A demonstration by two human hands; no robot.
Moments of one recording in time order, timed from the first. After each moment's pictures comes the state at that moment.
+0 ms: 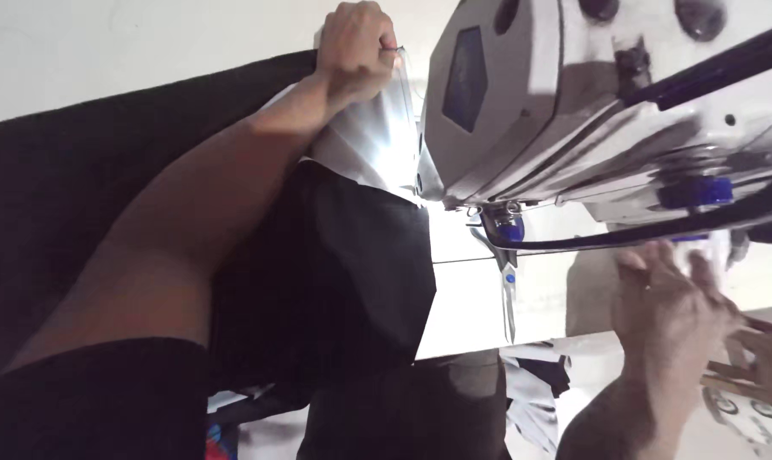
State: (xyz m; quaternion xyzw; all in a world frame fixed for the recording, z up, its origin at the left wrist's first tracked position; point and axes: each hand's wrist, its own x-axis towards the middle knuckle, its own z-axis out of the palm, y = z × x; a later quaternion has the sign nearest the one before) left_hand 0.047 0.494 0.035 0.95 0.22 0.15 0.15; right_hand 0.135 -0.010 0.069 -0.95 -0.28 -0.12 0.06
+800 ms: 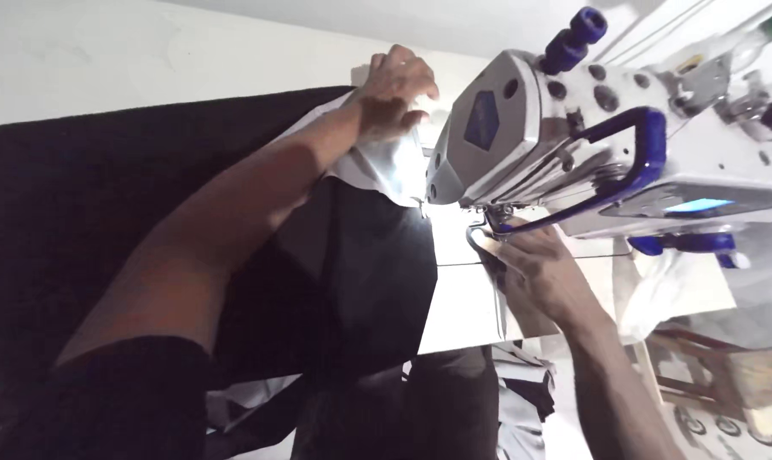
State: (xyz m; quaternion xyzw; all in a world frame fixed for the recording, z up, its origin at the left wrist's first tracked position) left_hand 0.022 0.456 0.064 0.96 0.01 0.22 0.16; right_hand 0.112 0.082 0.082 -0.70 -0.69 -0.03 0.16
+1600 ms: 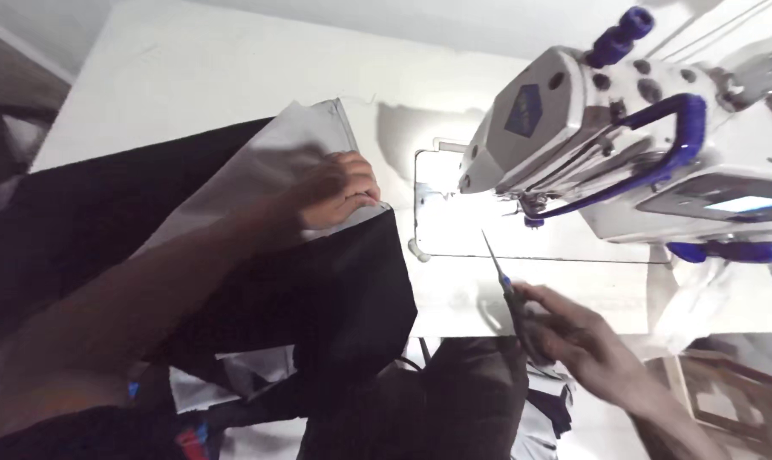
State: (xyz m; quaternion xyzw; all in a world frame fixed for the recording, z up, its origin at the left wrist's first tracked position) left_hand -0.170 0.404 0.041 0.96 -0.04 0.18 0.22; right_hand 0.064 0.015 0.095 -0.70 -0.53 0.36 0.33
